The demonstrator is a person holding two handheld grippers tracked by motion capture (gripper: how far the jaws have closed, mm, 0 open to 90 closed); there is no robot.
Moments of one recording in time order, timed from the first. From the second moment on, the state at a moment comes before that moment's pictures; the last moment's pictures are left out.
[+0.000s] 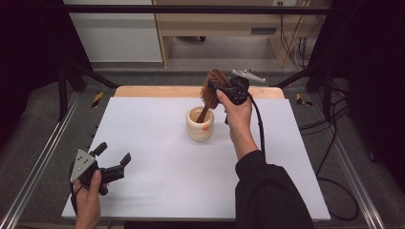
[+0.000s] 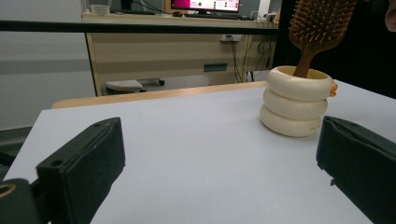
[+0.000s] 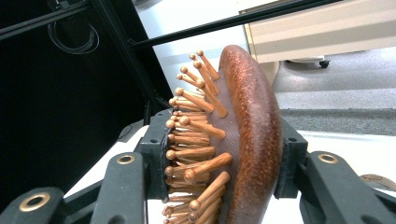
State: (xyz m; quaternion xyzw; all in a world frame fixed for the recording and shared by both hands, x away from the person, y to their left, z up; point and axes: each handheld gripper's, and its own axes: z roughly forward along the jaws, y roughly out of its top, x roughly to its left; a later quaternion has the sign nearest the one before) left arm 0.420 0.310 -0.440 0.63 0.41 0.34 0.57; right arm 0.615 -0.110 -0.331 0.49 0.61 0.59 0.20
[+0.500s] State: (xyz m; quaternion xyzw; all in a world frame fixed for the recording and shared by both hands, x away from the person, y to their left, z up) left arm 0.421 0.310 -0.440 0.63 0.41 0.34 0.57; right arm 0.619 -0.107 -0.338 0.49 0.62 0.58 0.20
